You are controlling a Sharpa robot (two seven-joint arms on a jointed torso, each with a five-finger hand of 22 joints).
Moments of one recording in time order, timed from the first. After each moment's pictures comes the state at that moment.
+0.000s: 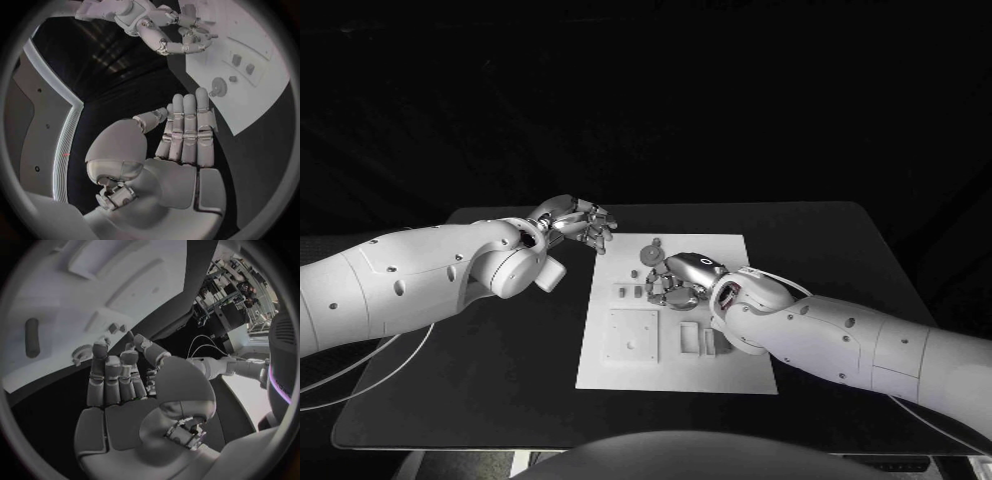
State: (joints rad) left arm 1.21 -0.85 -0.16 1.40 -0.39 -0.25 0.13; left_hand 1.04 0.02 0.72 -0.12 0.05 0.86 0.13 0.41 0.92 1.09 0.06 0.49 0.56 1.03 0.02 0.65 0.86 0.05 1.11 -0.08 0.32 0.92; right arm 1.00 -0.45 -0.13 1.22 -1.44 -0.38 0.03; right_hand 1.08 0.01 0.56 -0.29 0.17 0.96 0.09 0.28 0.59 1.09 0.00 1.15 0.84 1.07 -0.10 1.45 0.83 0.25 1.05 0.03 0.84 1.31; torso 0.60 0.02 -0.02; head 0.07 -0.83
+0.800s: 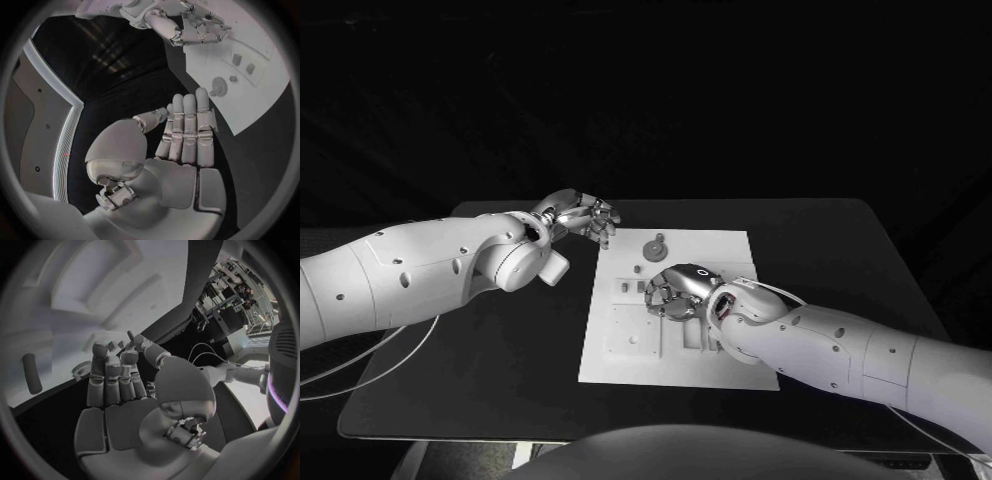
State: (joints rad) left arm 1.21 -0.84 -0.16 1.39 -0.39 -0.25 0.13; left_hand 1.05 0.01 0.72 -0.12 0.05 0.86 0.13 0.41 0.92 1.09 0.06 0.49 0.56 1.03 0.02 0.65 0.85 0.05 1.11 -0.08 0.32 0.92; right arm 0.96 -0.42 -0.15 1.18 -1.46 -0.38 0.03; right_hand 1.08 0.01 0.56 -0.29 0.17 0.97 0.09 0.28 0.59 1.09 0.00 1.15 0.84 1.07 -0.10 1.45 0.83 0.25 1.05 0.03 0.84 1.31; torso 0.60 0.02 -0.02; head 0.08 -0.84
